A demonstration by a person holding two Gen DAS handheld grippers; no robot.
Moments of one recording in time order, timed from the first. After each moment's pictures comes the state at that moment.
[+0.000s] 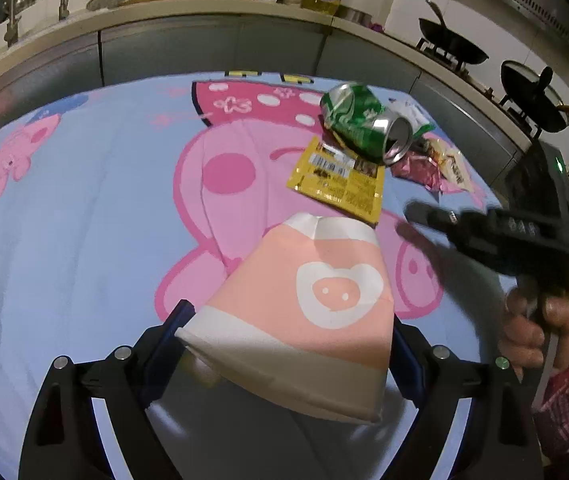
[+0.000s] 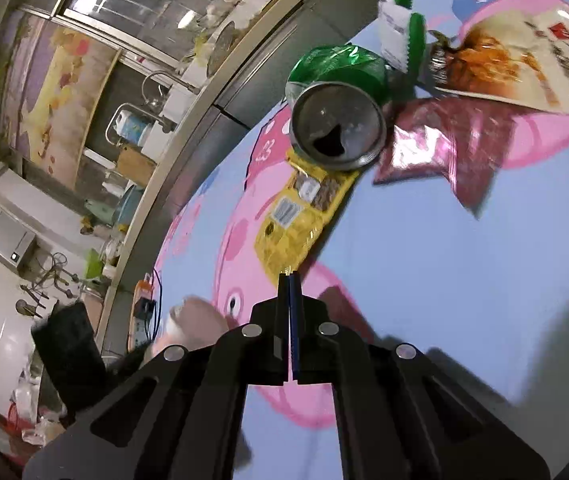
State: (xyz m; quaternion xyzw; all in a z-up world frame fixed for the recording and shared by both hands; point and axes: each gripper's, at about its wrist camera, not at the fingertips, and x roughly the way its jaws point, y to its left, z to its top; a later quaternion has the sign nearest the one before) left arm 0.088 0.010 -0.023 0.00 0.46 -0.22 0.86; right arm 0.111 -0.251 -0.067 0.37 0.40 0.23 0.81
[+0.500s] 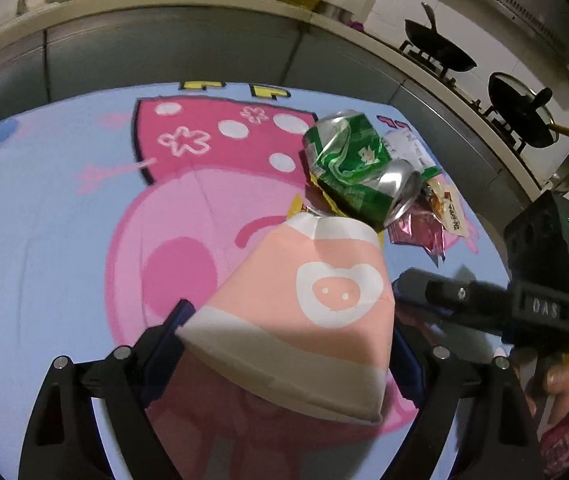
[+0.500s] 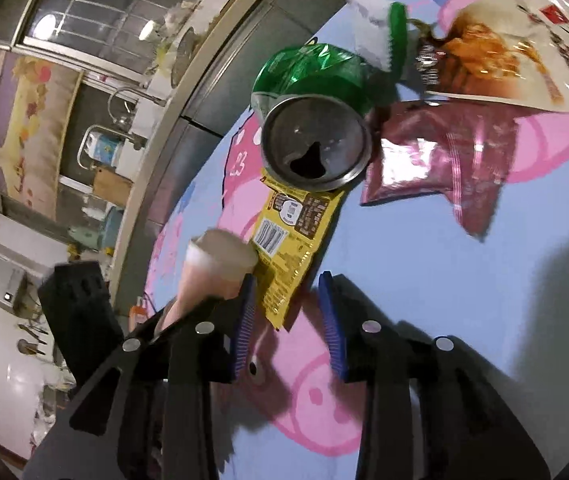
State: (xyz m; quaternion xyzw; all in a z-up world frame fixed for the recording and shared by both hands) left arm 0.182 -0.024 -0.028 -0.02 0.46 -0.29 0.84; right arm 0.140 -0.249 -0.063 0.40 0.43 0.18 0.79
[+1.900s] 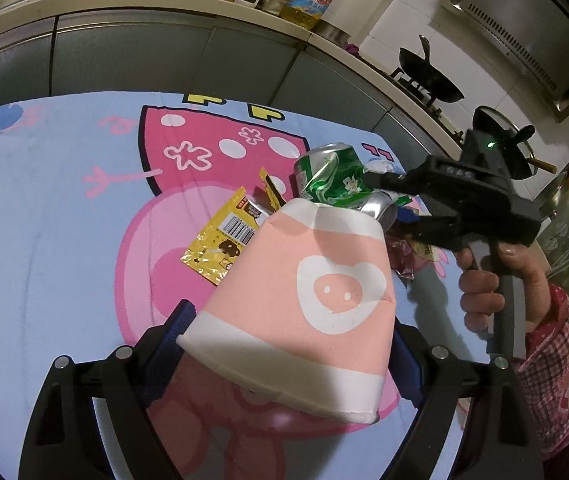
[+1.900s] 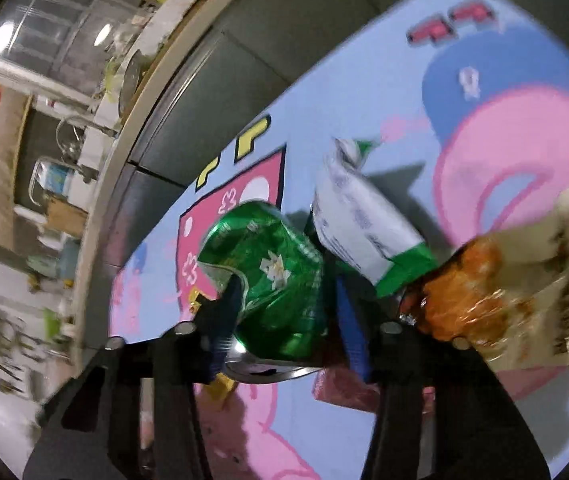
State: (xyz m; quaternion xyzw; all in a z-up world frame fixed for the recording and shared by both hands) left arm 0.178 0.000 -0.014 -0.09 0.46 -0.31 0.83; right arm 0.251 -0.308 -0.053 0.40 0.46 0.11 0.79
